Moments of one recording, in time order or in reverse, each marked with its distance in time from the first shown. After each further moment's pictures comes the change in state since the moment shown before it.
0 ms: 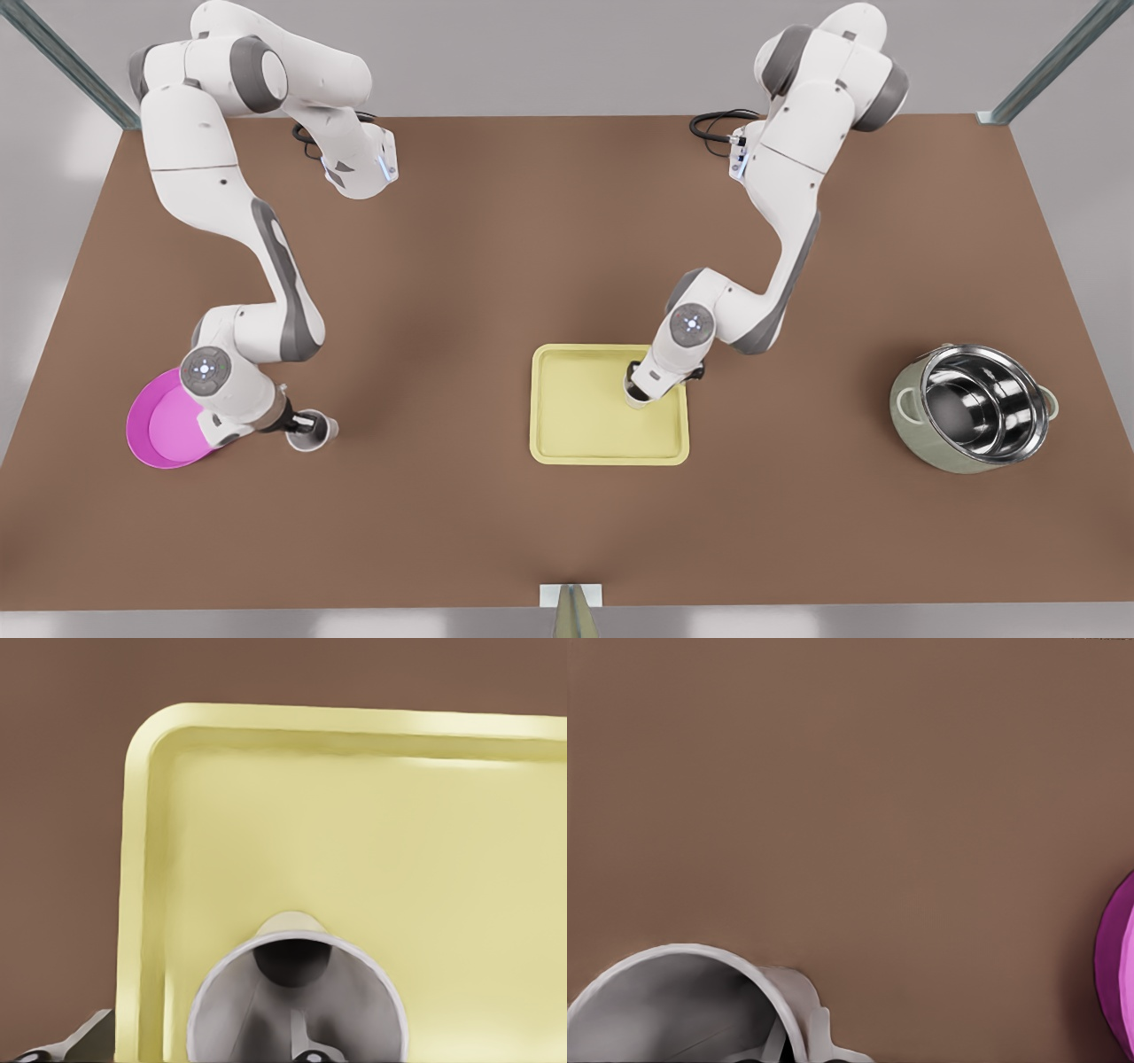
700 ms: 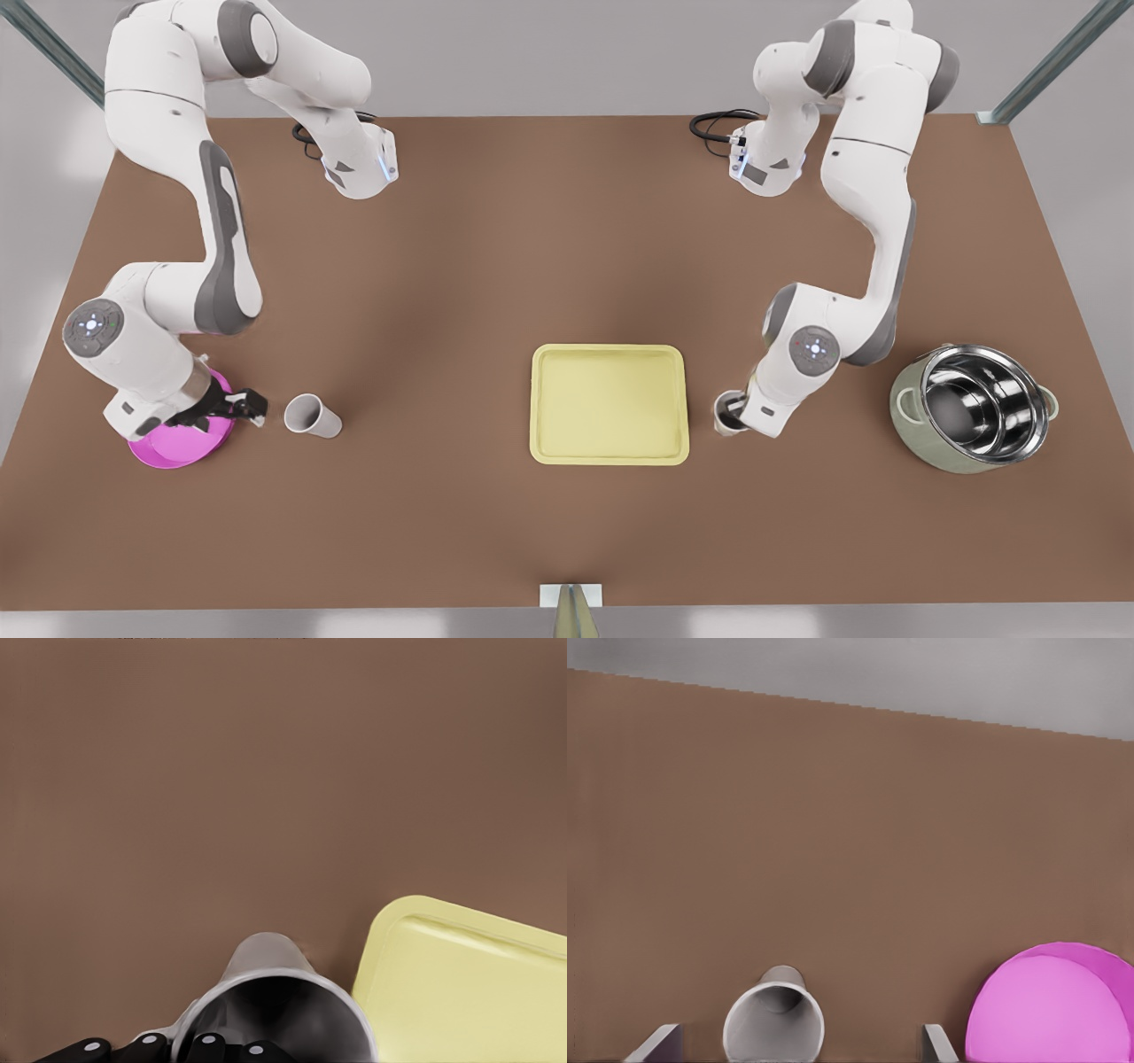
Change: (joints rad) left arm 0.281 -0.087 0.003 0.058 0.011 -0.125 0.024; right arm -0.050 -0.188 0.020 0.231 0.093 -0.293 -0.344
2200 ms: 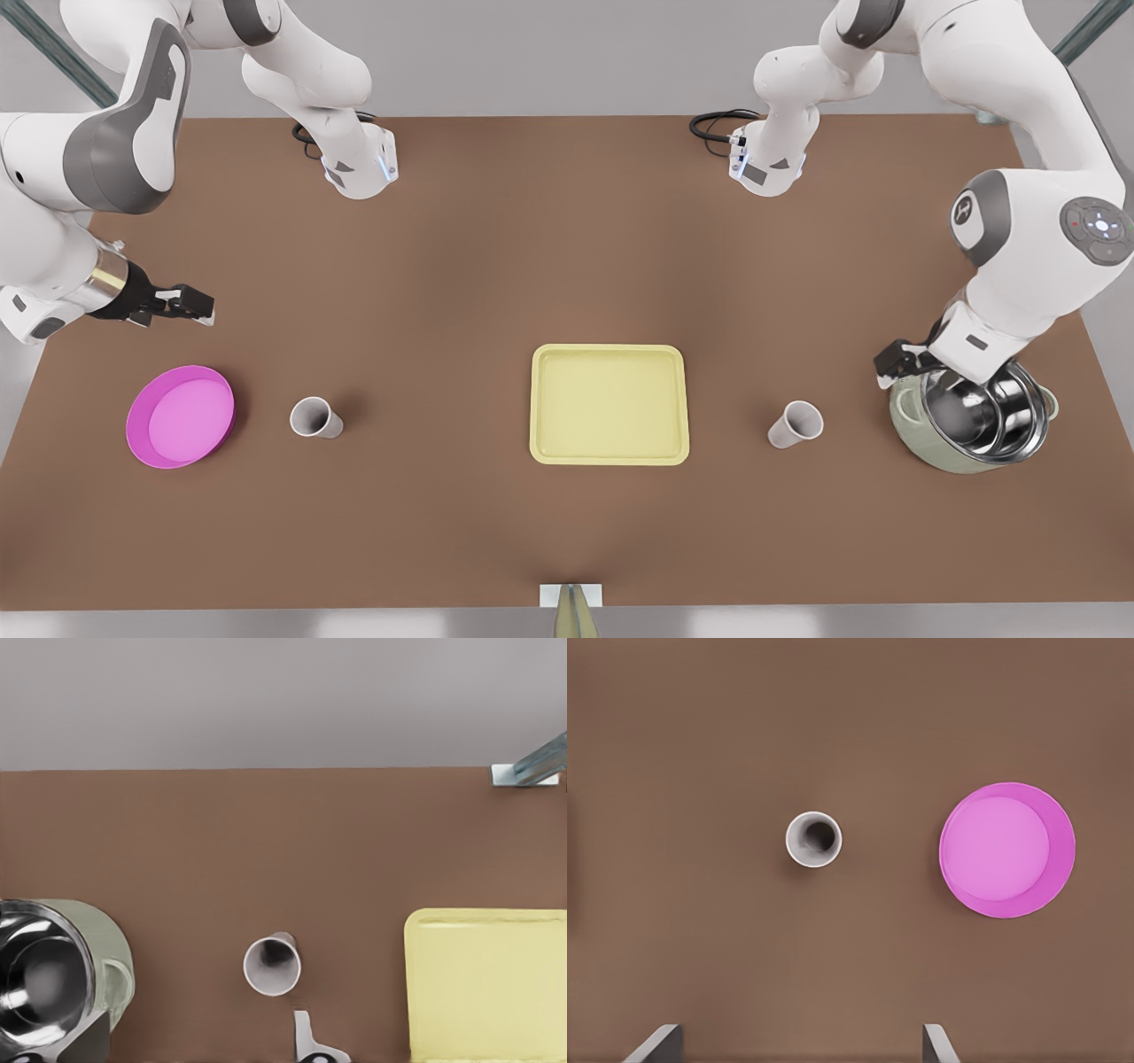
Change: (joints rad) left arm 0.176 -0.249 -0.001 0.358 -0.084 -0.458 0.534; right arm 0.014 -0.114 -0.012 0.299 0.024 -0.671 0.115
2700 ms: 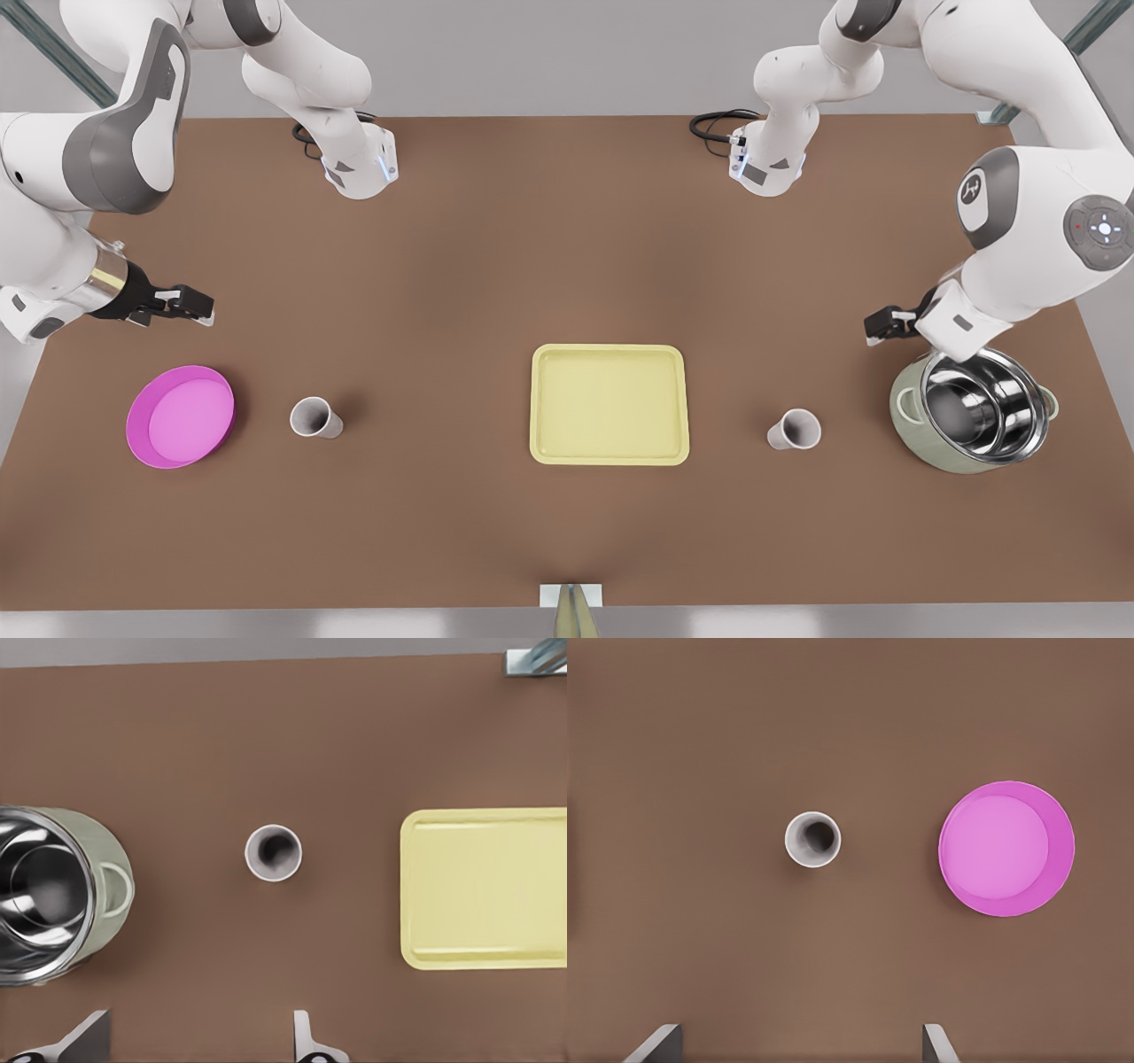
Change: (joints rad) left arm -0.001 -0.024 -0.004 0.007 -0.014 -0.222 0.018; right arm -0.001 0.000 0.000 0.000 0.000 0.000 0.006
